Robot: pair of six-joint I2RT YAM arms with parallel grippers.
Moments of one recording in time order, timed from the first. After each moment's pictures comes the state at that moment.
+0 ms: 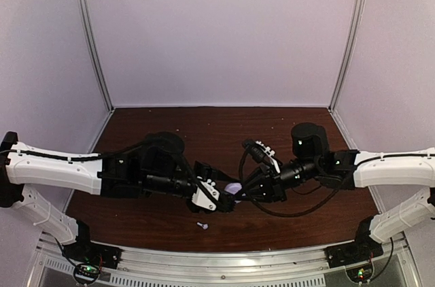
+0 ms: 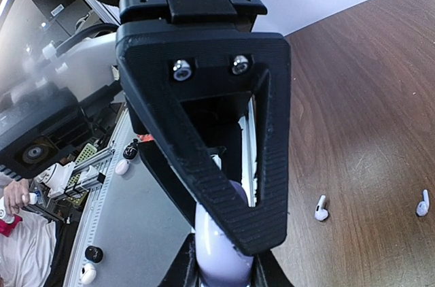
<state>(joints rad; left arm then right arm) -1.24 1.38 0.94 0.02 0.20 0.96 0.94 1.26 0.75 0.14 -0.81 0.30</state>
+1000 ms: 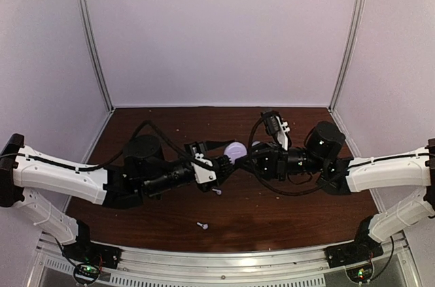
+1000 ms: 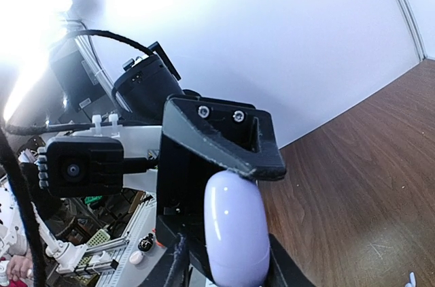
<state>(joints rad) -1.24 1.38 0.80 0.63 -0.10 0.80 0.89 1.31 0.63 0.83 -0.73 0.67</state>
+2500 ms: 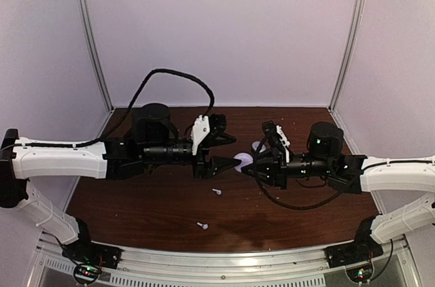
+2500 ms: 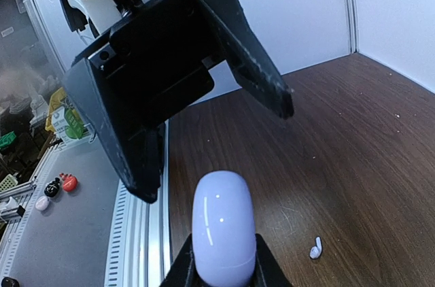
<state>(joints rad) -1.06 1.40 0.98 0.28 0.33 0.26 0.86 1.18 0.64 0.38 -0.56 0.18</state>
